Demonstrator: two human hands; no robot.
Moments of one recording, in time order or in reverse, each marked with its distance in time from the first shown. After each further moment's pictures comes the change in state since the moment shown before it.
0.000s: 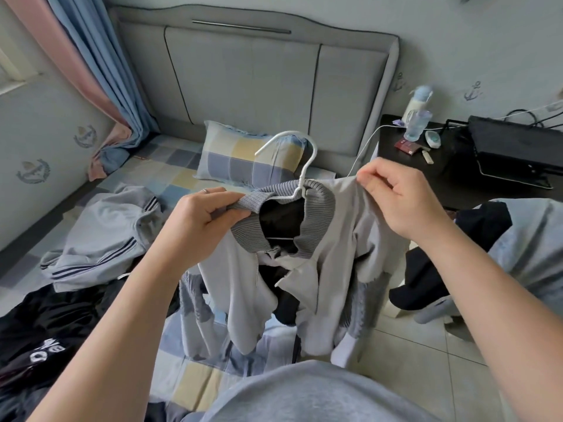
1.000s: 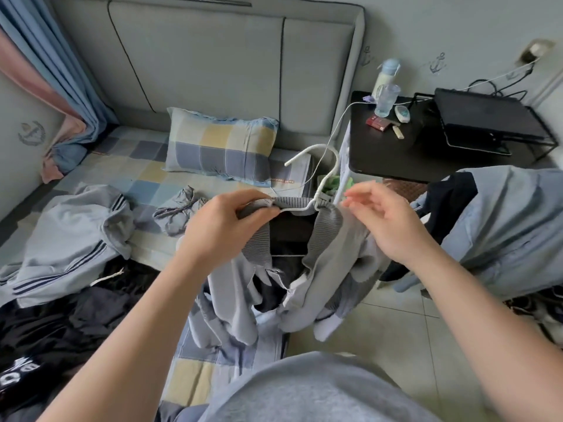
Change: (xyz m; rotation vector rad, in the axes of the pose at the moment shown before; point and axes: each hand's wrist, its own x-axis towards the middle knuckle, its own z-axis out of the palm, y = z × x) left_hand 0.018 0.025 0.063 0.033 -0.137 -0.216; right_hand -0.062 0.016 0.002 0.155 -0.071 0.360
